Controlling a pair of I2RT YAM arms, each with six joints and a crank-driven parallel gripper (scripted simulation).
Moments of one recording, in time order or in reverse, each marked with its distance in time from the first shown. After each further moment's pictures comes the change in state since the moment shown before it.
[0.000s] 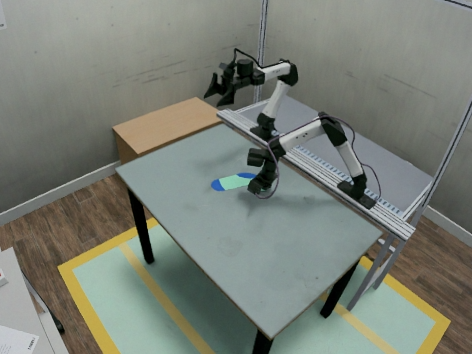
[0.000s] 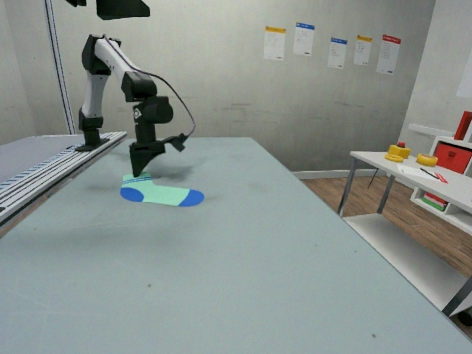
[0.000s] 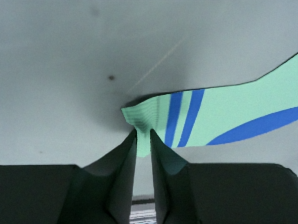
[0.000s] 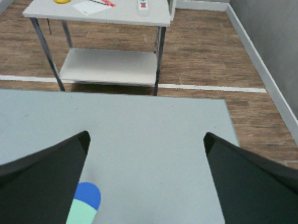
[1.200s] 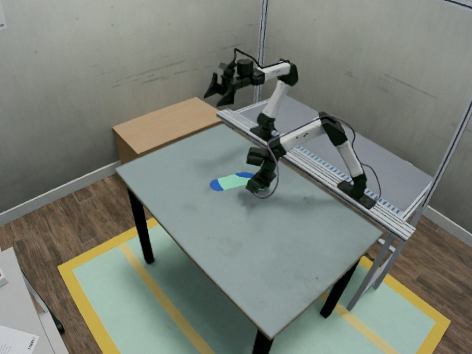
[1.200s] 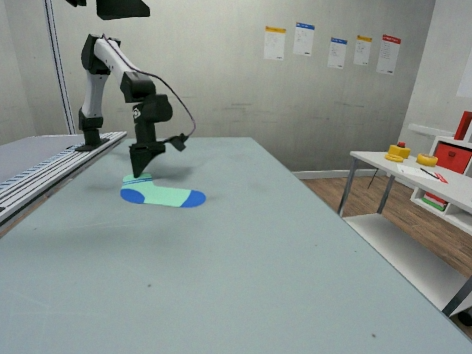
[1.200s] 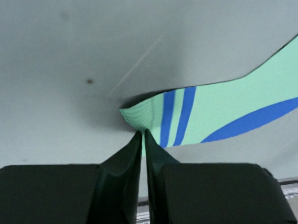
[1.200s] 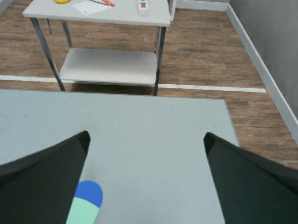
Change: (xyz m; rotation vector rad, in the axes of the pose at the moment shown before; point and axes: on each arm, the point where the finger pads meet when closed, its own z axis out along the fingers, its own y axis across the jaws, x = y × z) left arm -0.001 -0.012 0.001 0.053 -0.011 0.005; right arm 0.000 0.000 0.000 0.000 0.000 0.000
